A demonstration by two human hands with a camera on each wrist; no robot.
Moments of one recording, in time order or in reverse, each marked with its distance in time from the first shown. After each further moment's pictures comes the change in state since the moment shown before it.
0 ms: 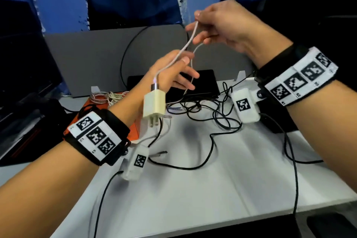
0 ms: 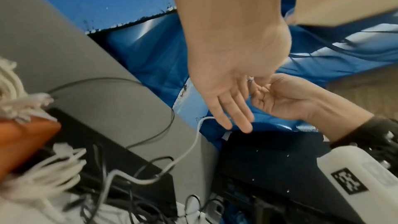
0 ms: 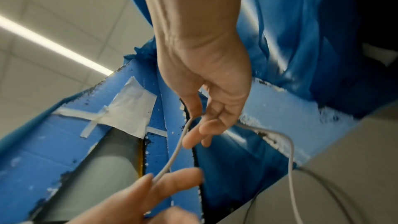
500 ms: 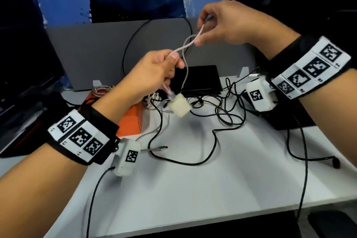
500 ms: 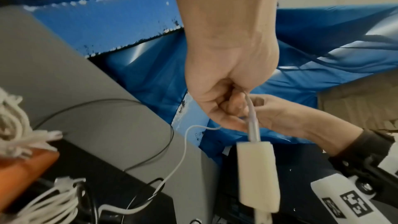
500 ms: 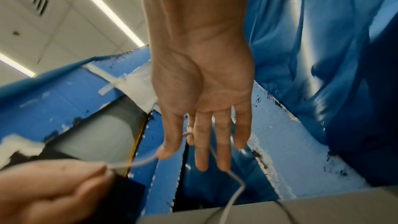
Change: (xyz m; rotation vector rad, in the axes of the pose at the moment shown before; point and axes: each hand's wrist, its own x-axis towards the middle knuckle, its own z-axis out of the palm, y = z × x) left_hand -0.014 0.002 -0.023 0.152 0.031 -0.043; right_hand 0.000 0.001 -0.011 -0.826 -0.145 -0.163
